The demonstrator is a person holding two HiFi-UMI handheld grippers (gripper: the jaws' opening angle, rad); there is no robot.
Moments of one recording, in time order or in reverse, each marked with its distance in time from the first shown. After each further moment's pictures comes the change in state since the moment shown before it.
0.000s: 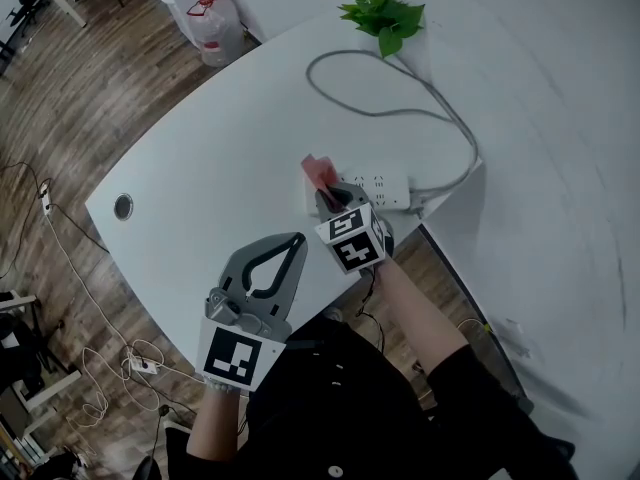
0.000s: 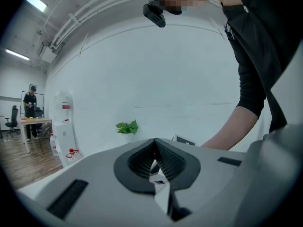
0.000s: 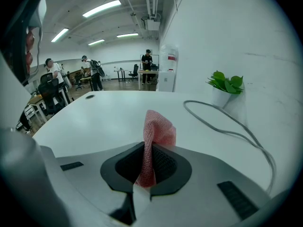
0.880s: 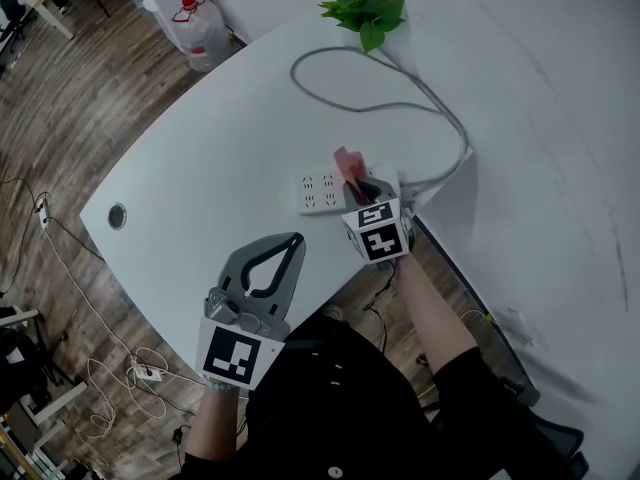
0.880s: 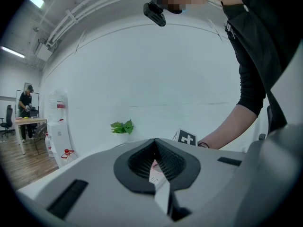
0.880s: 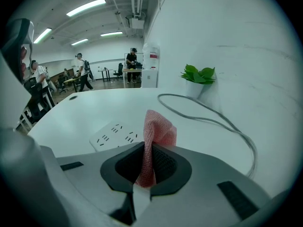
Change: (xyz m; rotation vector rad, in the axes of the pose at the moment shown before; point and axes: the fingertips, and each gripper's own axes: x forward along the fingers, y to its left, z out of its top) left arm 0.012 -0.013 -0.001 0.005 0.011 -0.050; right arm -0.030 -0.068 -0.040 0.142 0.021 -0.138
